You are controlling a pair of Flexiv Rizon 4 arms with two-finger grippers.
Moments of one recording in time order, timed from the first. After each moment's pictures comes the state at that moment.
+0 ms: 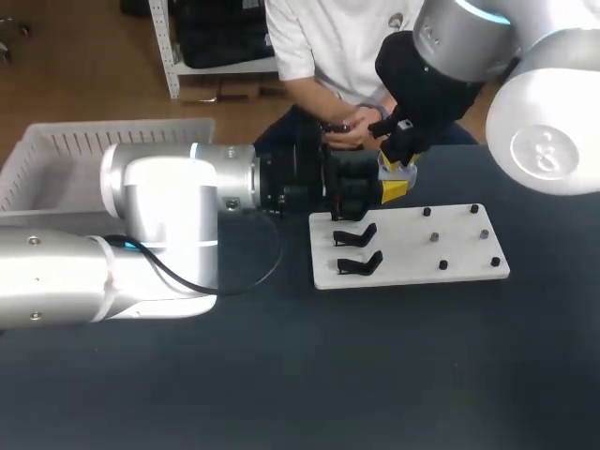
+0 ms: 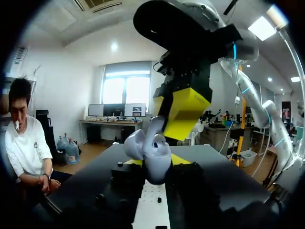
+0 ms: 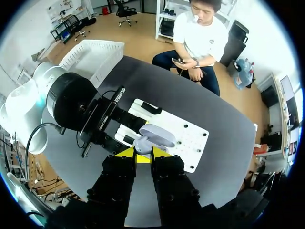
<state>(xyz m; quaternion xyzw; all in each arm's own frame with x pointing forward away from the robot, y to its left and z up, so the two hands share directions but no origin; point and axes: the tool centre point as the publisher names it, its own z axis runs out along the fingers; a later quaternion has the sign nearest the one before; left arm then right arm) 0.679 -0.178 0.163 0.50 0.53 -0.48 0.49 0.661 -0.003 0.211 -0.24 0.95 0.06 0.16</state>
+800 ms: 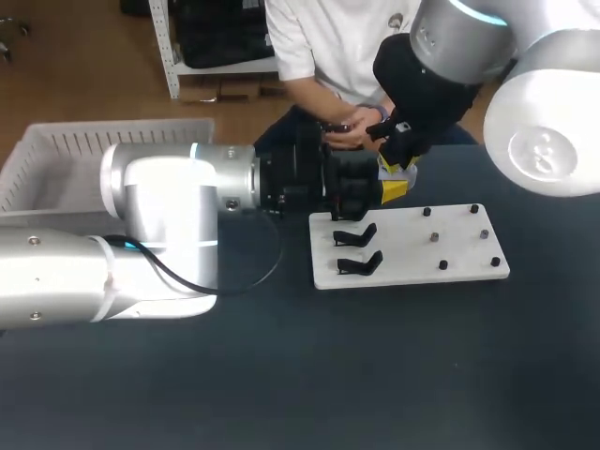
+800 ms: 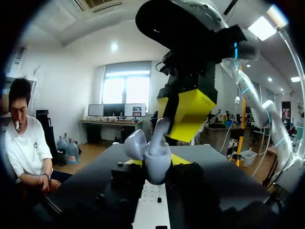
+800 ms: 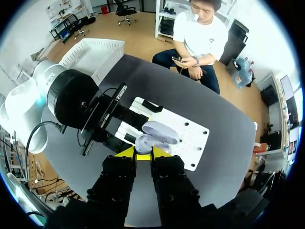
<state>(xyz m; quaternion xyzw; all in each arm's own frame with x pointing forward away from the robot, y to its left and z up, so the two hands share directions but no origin) 0.679 -0.178 0.163 0.50 0.53 -0.48 0.49 0.657 -0.002 0.210 -0.24 0.96 0.06 0.16</state>
